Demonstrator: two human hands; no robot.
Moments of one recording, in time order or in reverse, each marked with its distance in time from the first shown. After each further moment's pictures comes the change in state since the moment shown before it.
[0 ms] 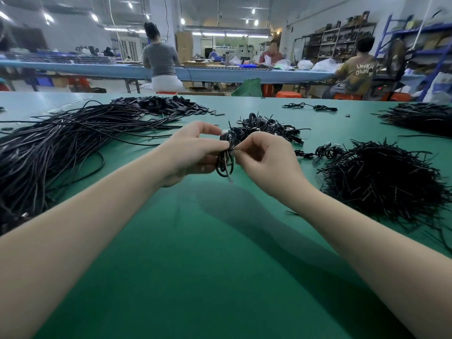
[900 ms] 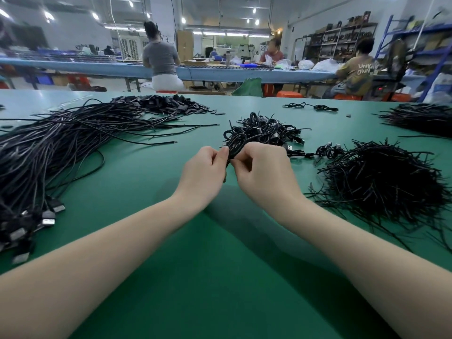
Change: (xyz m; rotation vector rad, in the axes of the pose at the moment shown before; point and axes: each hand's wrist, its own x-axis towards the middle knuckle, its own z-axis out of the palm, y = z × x) left_hand -0.003 -0.045 0.035 0.372 0.369 0.201; right_hand -0.011 -0.005 0.013 -0.353 0.019 -0.010
